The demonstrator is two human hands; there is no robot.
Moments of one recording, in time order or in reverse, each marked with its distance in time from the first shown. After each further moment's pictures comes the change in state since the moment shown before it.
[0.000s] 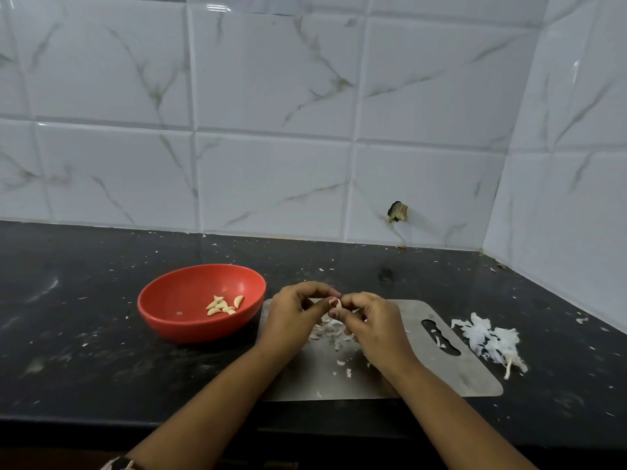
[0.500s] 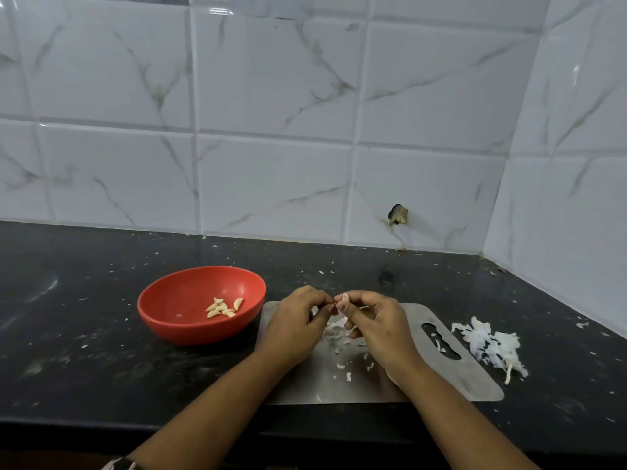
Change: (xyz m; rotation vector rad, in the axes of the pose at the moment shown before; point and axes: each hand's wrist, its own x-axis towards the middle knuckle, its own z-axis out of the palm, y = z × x) left_hand -0.002 -0.005 0.000 0.445 -0.057 0.110; right_hand 0.000 0.000 -0.003 0.318 0.038 0.158
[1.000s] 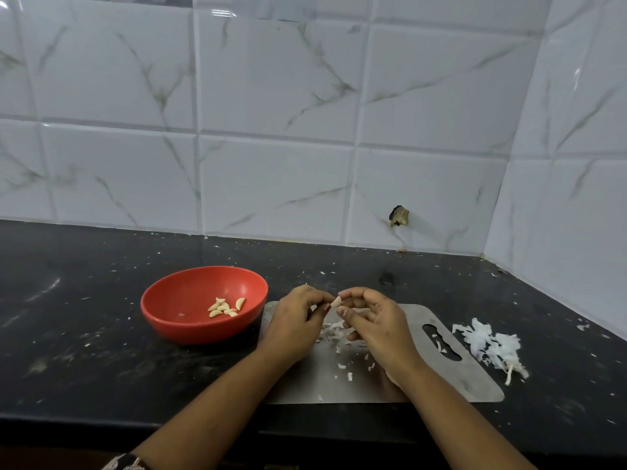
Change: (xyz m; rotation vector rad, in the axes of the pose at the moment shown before) left_hand 0.002 -0.002 -0.001 -0.035 0.044 -0.023; right_hand -0.001 -0.002 0.001 0.013 -0.015 0.047
